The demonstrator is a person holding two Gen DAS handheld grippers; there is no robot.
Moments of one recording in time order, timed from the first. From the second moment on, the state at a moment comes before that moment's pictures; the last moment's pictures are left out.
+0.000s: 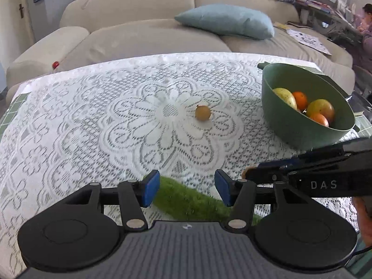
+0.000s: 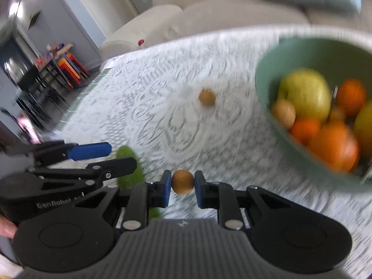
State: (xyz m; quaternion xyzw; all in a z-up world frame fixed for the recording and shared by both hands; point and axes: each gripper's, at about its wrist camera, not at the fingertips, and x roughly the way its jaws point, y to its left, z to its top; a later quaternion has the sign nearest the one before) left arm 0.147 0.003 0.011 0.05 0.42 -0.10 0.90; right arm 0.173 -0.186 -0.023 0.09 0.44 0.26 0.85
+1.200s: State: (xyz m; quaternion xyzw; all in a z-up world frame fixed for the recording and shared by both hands) left arm 0.259 -0.057 -0.017 0.27 0.41 -0.24 0.84; right arm 0.177 -0.172 -0.014 -0.05 0.37 0.27 0.88
